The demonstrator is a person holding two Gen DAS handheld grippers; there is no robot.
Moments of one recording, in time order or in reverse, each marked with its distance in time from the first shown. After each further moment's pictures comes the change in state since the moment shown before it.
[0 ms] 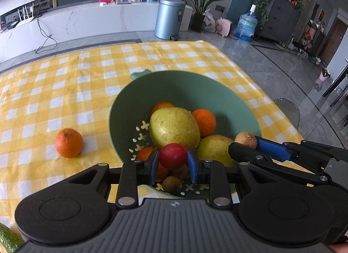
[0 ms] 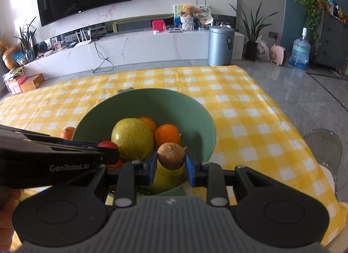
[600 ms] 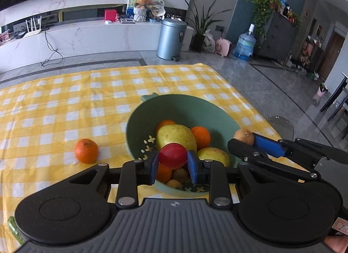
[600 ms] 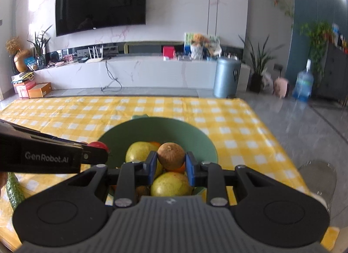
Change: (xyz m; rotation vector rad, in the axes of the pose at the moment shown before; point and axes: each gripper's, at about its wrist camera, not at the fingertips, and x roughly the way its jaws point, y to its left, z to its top) left arm -0.043 0.002 0.001 -0.011 -0.112 -0.002; right arm -0.033 0.006 0.002 -0.068 -0.146 0.015
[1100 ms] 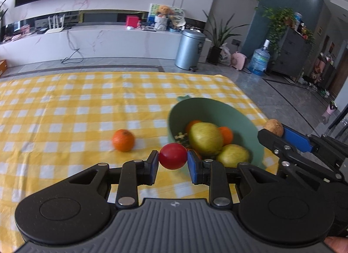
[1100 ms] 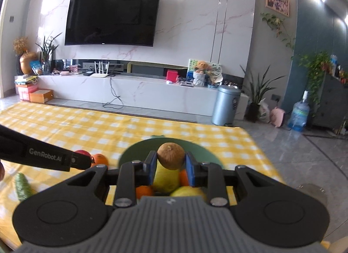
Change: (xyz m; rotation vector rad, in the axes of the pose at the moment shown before) left arm -0.052 0.035 -0.019 -0.075 -0.067 0.053; right arm -0.051 0.046 -0.008 -0.130 -0.170 -0.045
